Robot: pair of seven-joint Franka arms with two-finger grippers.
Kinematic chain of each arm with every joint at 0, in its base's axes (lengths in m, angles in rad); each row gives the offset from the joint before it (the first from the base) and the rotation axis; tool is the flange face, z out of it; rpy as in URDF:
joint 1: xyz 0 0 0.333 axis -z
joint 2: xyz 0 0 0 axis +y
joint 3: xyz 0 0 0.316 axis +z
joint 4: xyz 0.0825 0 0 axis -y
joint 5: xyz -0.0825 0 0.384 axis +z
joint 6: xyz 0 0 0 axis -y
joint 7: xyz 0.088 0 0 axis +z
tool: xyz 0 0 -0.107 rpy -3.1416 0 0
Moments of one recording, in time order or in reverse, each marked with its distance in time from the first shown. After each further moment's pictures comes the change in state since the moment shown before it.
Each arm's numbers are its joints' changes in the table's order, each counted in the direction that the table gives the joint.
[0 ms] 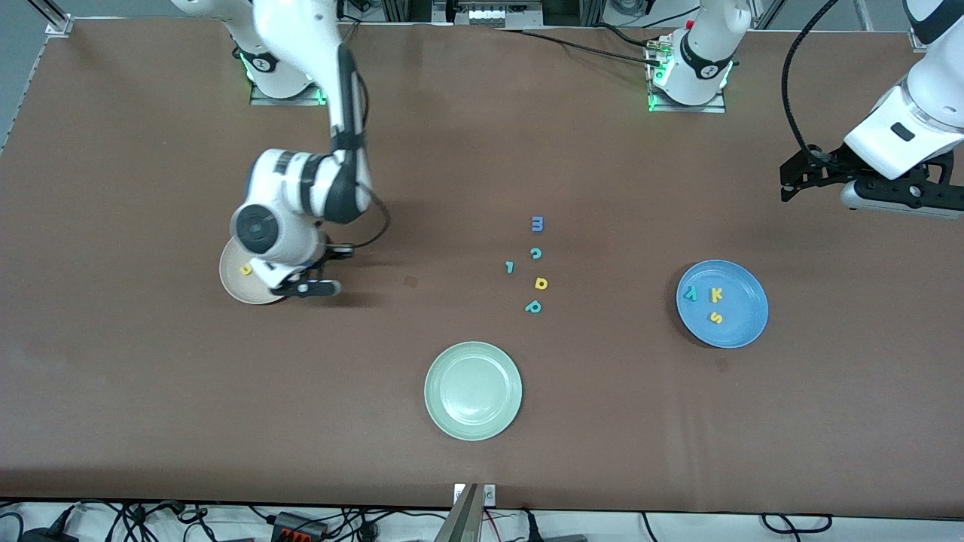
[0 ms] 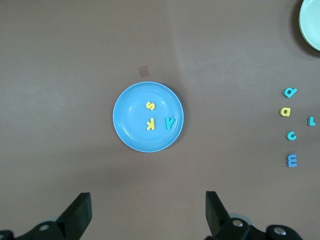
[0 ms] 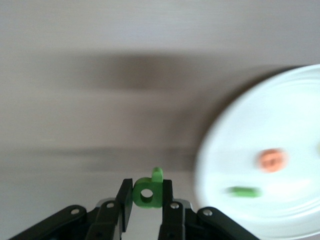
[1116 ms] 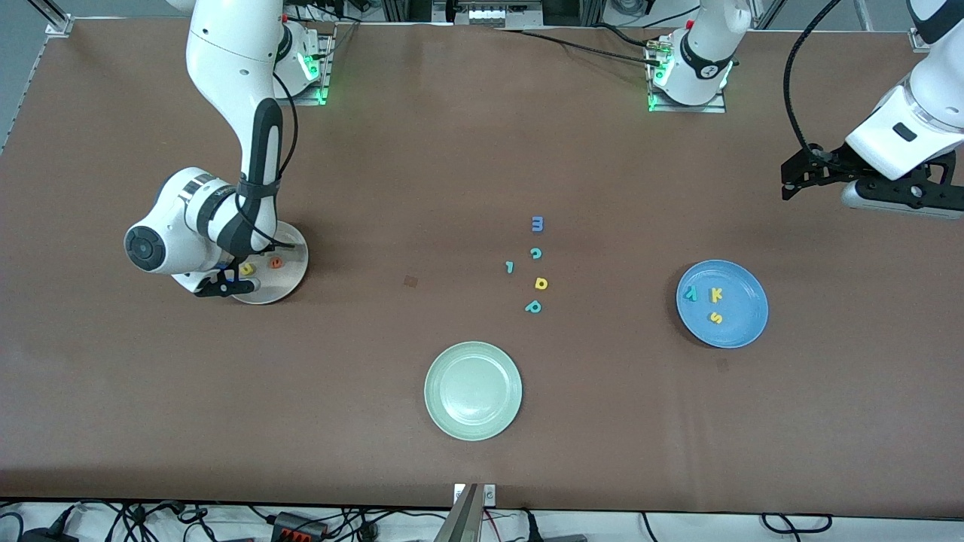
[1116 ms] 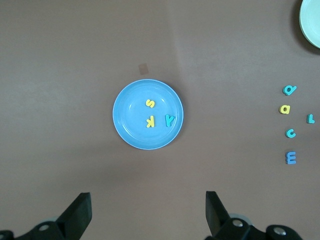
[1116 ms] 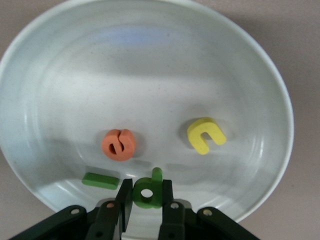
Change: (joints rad) left arm 0.000 0.011 0.000 0.020 0.000 -0.023 0.000; right arm 0.207 0.021 0.009 -0.097 0.000 -0.025 0.325
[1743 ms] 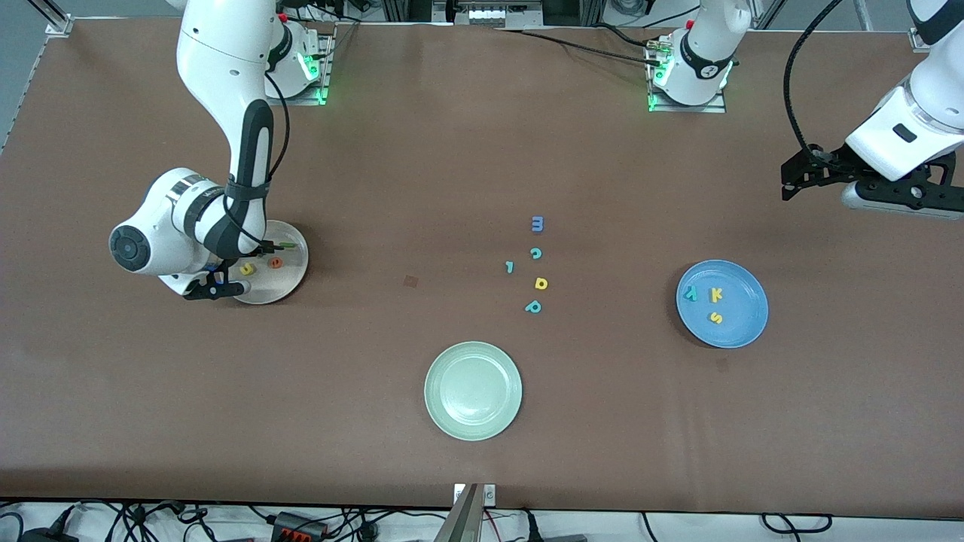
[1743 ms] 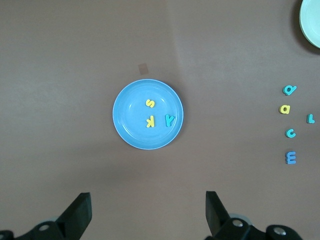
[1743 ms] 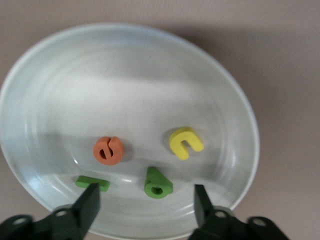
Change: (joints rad) left arm 0.000 0.001 0.000 0.002 0.000 -0.002 0.000; right arm 0.017 -0.003 -0.027 0.032 0.000 0.001 0.021
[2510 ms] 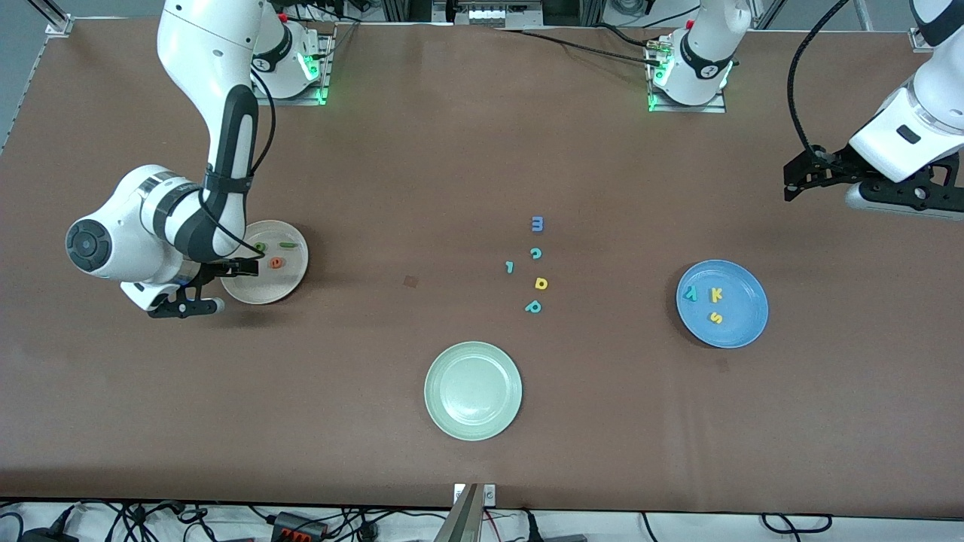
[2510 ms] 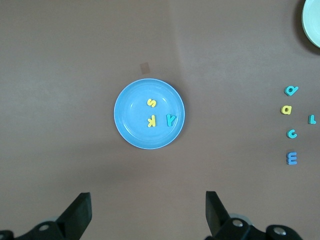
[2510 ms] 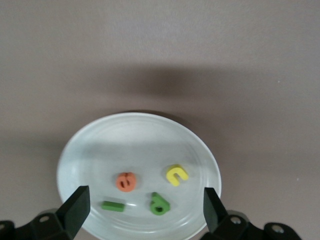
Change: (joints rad) left arm -0.005 0.001 0.002 0.000 0.000 0.000 0.001; right arm 0.005 -0.044 -0.045 0.132 -0.030 -0.005 -0.137
